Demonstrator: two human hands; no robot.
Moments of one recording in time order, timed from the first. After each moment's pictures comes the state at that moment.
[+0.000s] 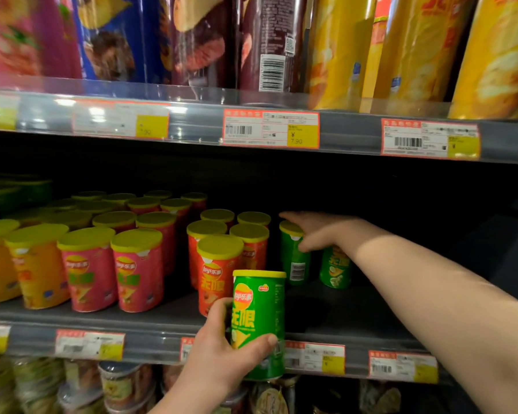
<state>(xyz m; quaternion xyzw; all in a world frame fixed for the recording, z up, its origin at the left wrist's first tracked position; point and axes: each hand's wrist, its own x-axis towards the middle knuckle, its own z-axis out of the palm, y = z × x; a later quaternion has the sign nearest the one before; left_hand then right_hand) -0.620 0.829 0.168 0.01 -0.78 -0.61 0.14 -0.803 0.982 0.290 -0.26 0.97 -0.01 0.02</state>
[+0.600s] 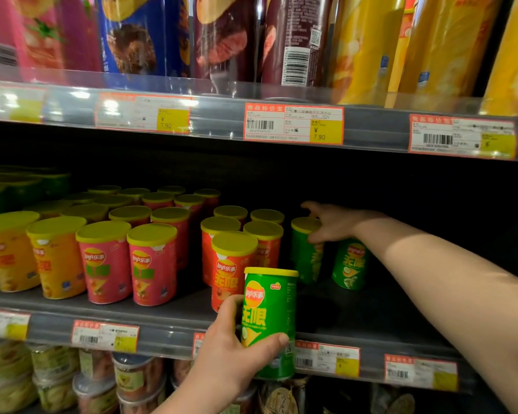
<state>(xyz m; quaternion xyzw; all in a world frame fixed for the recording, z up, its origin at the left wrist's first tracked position) -0.620 0.819 0.161 -0.01 -0.77 -0.62 0.14 -0.823 0.986 0.293 -0.22 0.97 -0.06 0.03</state>
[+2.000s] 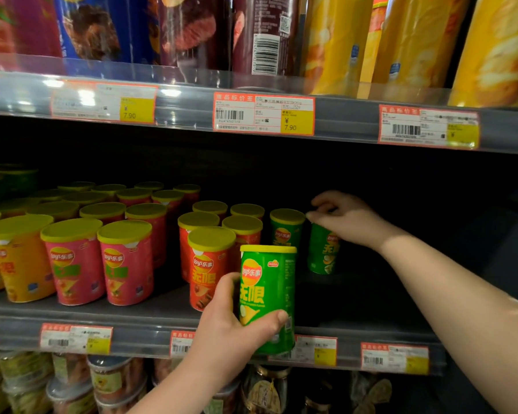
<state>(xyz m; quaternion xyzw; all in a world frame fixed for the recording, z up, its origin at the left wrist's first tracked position) -0.628 0.846 0.183 -0.04 -0.77 -0.62 0.16 -0.783 1.029 0.285 -0.21 0.91 -0.35 -0.10</state>
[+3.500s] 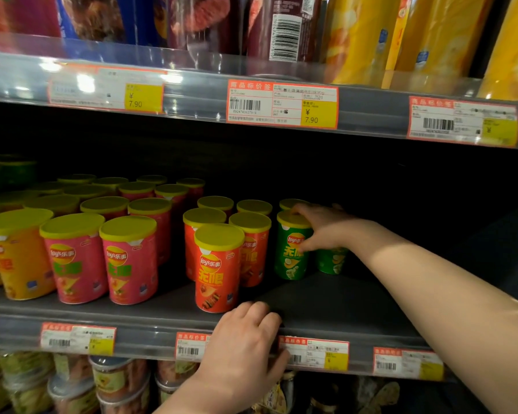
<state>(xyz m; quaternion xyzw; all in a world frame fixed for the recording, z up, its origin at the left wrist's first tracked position) -0.659 0.837 0.134 -0.19 -0.94 -0.08 0.28 -0.798 0.986 0.275 -0.21 0.98 -0.03 -0.03</state>
